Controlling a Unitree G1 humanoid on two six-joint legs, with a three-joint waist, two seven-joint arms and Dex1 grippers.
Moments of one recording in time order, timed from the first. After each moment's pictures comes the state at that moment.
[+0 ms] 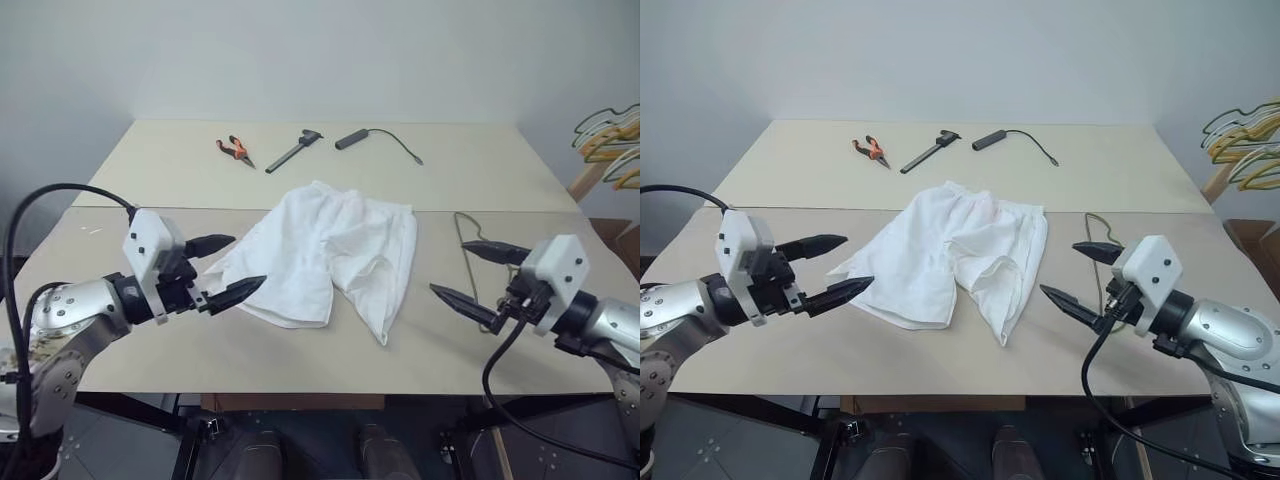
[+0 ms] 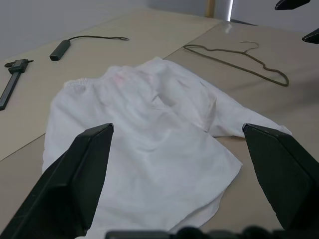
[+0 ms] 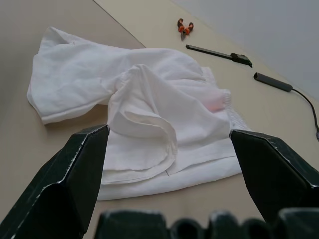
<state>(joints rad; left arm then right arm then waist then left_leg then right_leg) -0.11 0.82 0.33 -0.59 -0.76 0.72 -0.73 0.01 -0.77 -0.34 -0.56 0.49 0.42 0.83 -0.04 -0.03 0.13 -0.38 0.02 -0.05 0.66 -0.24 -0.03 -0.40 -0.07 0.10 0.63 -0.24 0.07</state>
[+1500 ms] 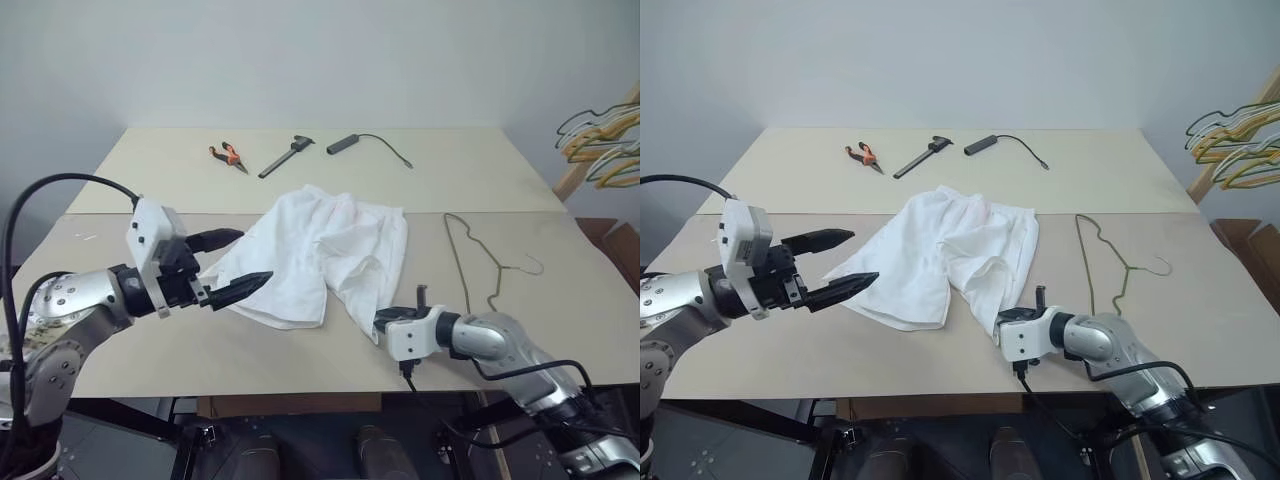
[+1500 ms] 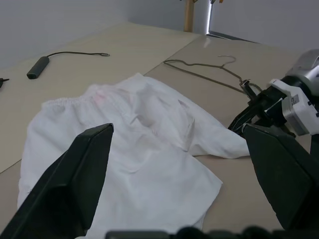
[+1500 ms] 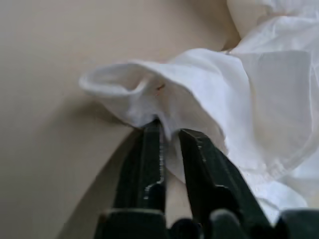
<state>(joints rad) -0.17 0.84 0.31 -0.57 -0.83 0.74 -0.74 -0.27 -0.68 0.35 -0.02 -0.43 -0.30 0.72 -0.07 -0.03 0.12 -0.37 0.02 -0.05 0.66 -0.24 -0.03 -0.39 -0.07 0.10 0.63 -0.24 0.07</state>
